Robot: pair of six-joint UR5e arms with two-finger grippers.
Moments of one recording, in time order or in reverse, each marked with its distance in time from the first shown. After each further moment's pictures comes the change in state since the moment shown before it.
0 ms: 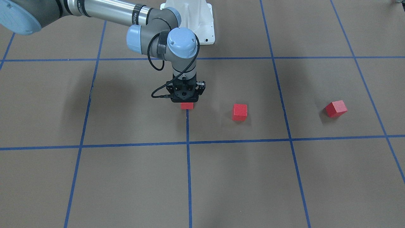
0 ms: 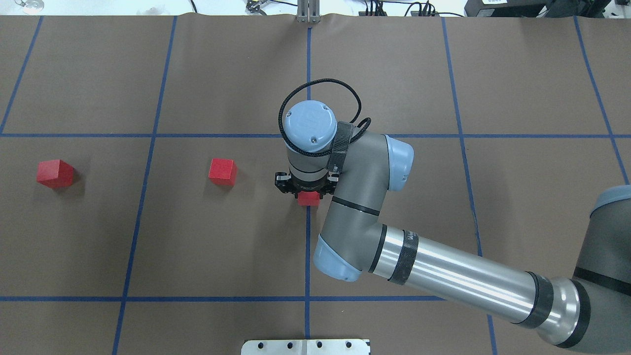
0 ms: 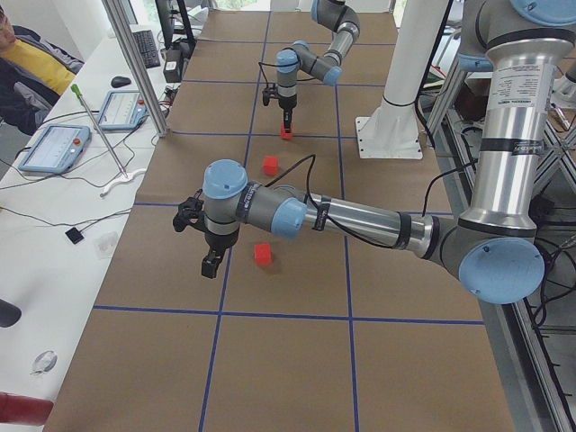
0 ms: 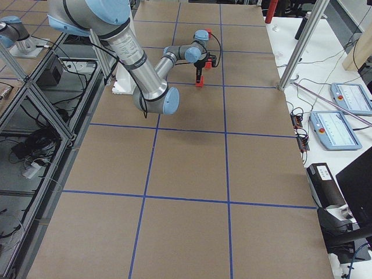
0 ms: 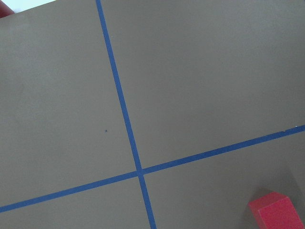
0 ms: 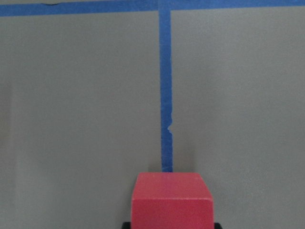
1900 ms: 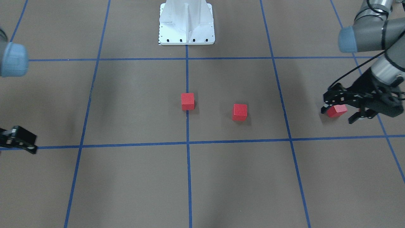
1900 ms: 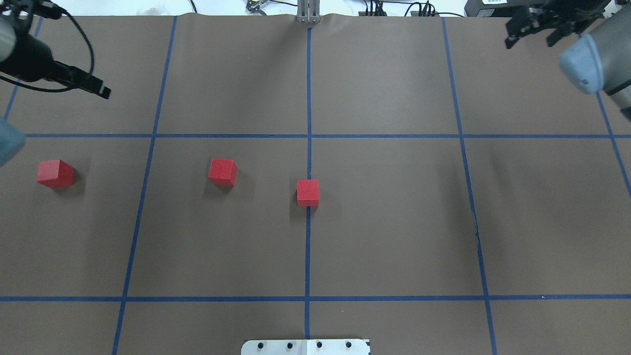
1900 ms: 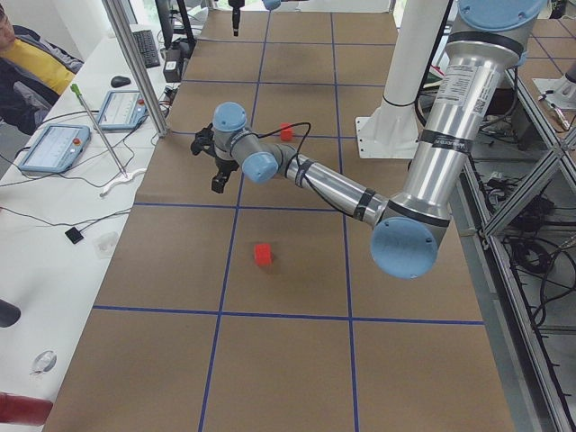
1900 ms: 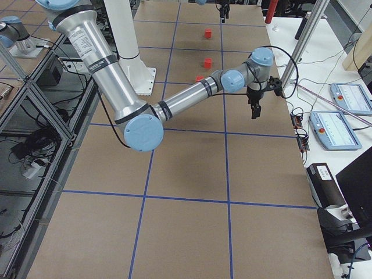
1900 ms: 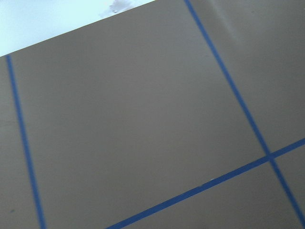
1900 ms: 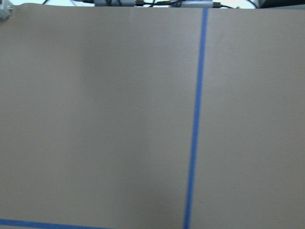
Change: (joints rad) left arm 0.430 -0.261 -0.008 -0.218 0.009 -0.556; right arm 0.798 -0.400 0.117 0.007 0.371 -0.844
